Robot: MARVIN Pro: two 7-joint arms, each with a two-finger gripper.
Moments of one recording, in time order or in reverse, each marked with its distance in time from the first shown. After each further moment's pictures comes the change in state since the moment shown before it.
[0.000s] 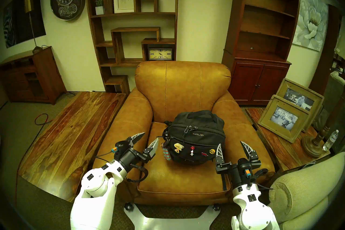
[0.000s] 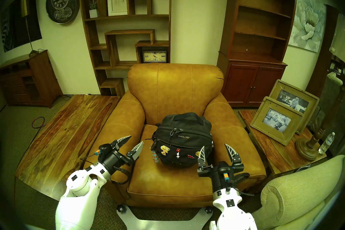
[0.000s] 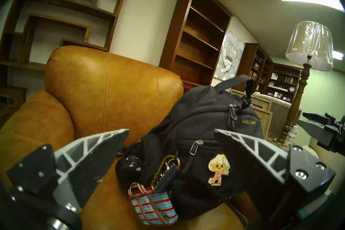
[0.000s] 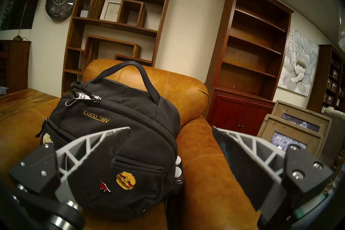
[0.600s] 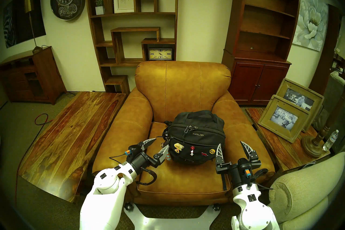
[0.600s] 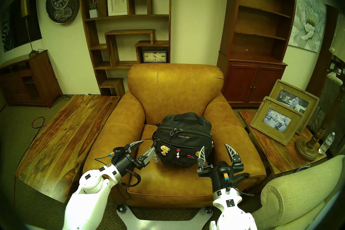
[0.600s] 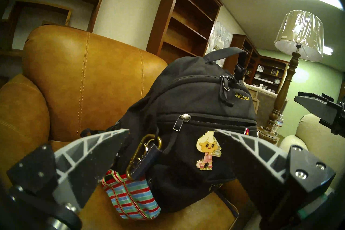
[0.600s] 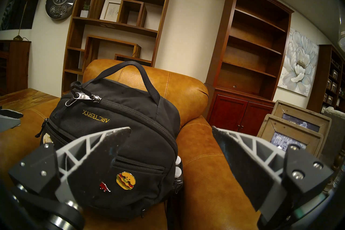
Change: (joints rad) left arm -0.110 -0.008 0.083 0.170 0.040 -0.025 -0.032; right arm 0.000 0.001 0.000 0.000 0.000 0.000 0.000
